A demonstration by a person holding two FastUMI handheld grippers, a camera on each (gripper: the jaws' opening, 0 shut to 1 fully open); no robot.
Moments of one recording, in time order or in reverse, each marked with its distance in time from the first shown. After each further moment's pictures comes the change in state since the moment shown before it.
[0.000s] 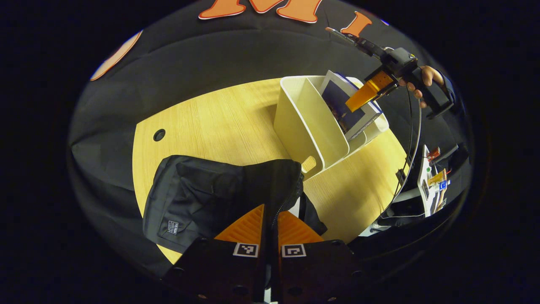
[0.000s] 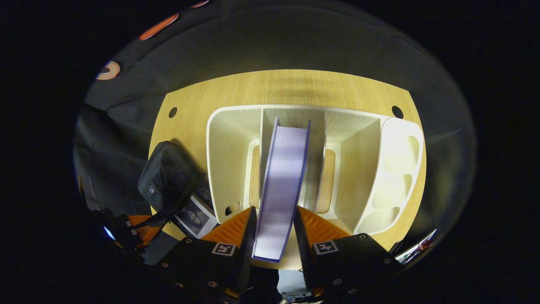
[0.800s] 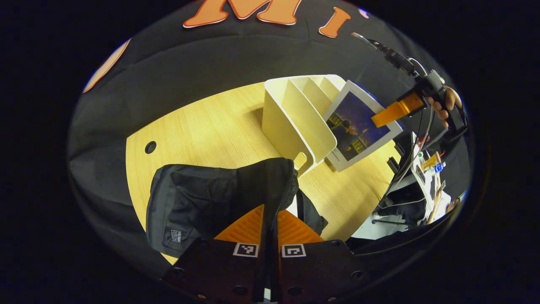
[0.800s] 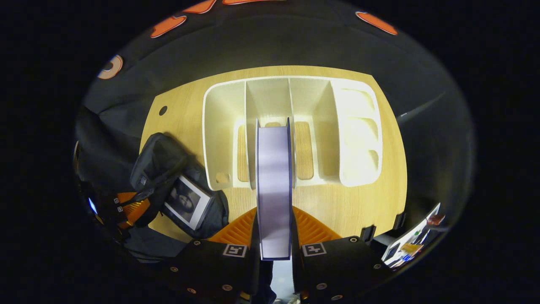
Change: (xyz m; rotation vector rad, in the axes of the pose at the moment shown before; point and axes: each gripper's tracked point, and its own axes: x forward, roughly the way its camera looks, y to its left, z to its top) left arm -0.008 0.001 -0.005 0.129 -0.043 -0.083; right arm -0.046 -0.002 -0.111 0.126 -0.061 -0.108
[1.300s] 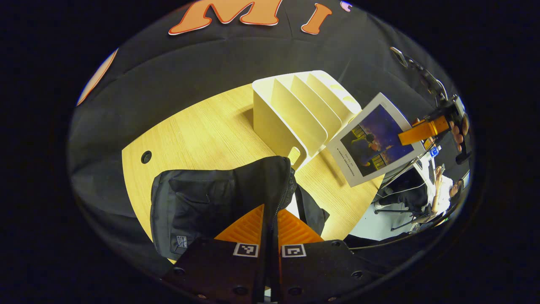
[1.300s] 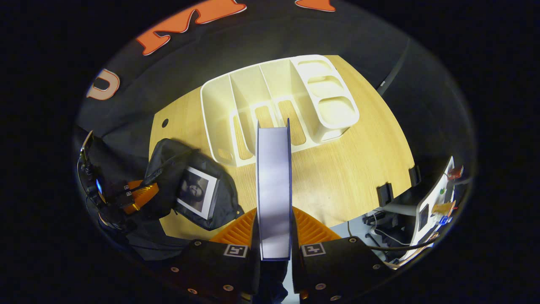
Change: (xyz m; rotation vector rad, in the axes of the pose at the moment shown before) left arm -0.005 0.000 -0.001 0.088 -0.008 -0.036; right arm -0.032 0.005 -0.099 0.226 -0.061 0.061
